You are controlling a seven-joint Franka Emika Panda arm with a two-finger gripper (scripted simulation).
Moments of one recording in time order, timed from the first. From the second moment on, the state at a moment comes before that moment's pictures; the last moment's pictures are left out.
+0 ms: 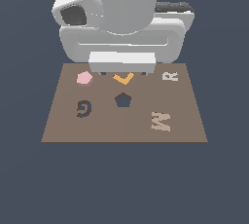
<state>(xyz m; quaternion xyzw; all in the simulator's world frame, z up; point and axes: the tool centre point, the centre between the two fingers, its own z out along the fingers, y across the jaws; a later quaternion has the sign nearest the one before) 0.018 -0.003 0.180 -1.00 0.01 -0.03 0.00</state>
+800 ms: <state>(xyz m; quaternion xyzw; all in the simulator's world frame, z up) -0.010 -0.040 0.142 -1.00 -0.02 -0.02 0.00</state>
